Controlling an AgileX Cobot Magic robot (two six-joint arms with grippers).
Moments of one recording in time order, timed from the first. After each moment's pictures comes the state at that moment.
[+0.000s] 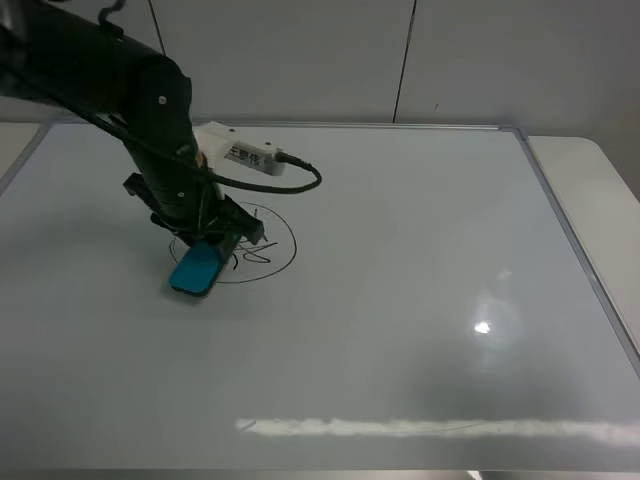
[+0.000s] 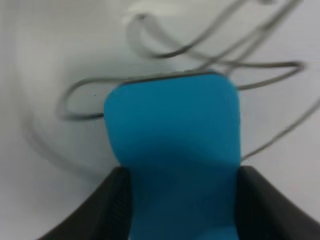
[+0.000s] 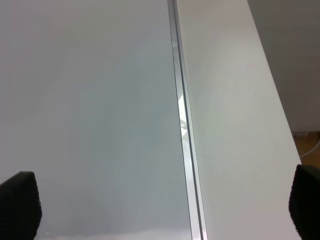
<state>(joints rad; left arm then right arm) -0.57 1.87 -1.13 0.10 0.69 -0.23 0.03 0.00 -0.52 -0.06 1.08 -0.03</state>
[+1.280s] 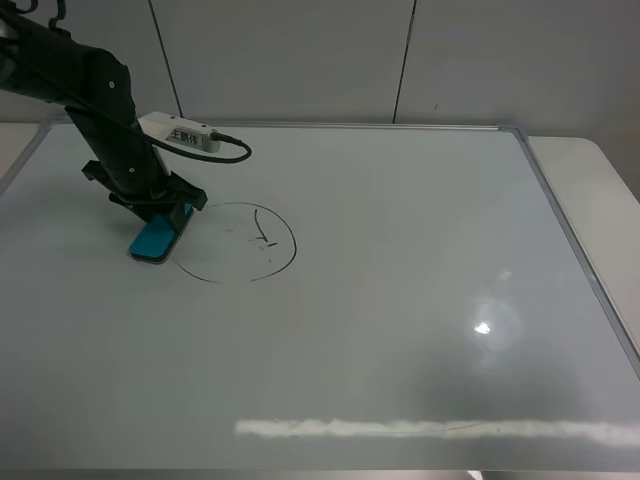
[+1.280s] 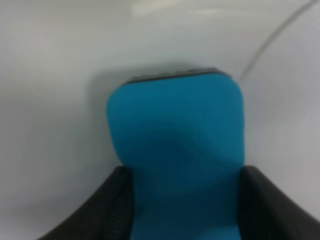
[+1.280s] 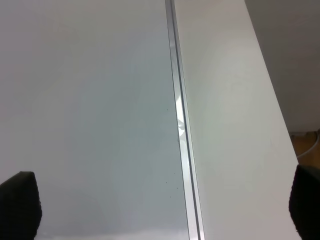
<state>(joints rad) -0.22 2.02 -1.23 0.04 0.63 0.00 0.03 0.00 -0.52 -0.07 1.08 -0.03</state>
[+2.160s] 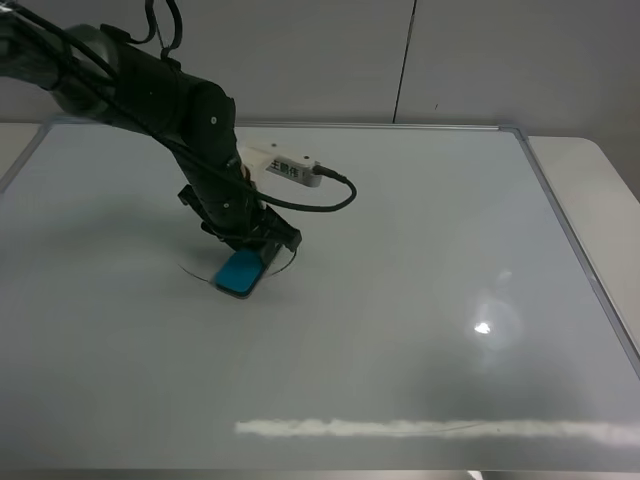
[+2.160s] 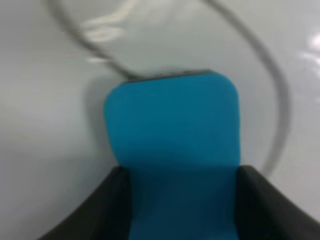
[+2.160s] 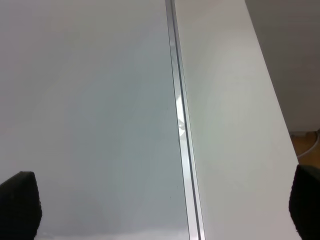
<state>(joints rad) -0.60 2.03 -1.22 -0.05 0.58 -0.08 0.03 0.00 -0.52 -0.07 1.08 -0.03</state>
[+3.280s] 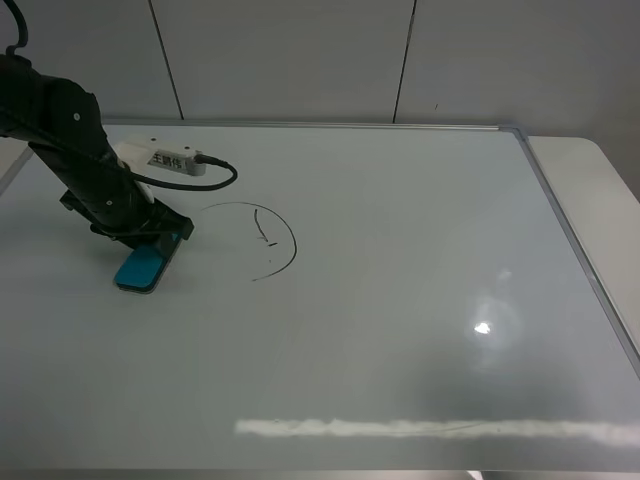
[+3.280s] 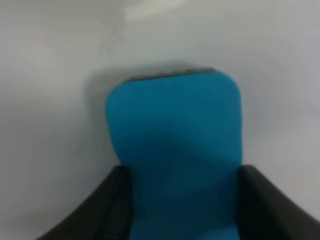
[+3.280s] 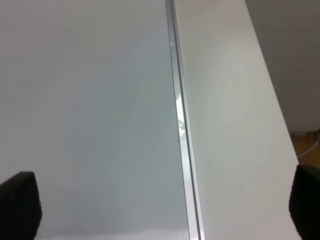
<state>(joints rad) -0.27 1.87 -0.96 -0.01 0.49 0.00 0.03 0.00 -0.52 -0.07 1.08 -0.03</state>
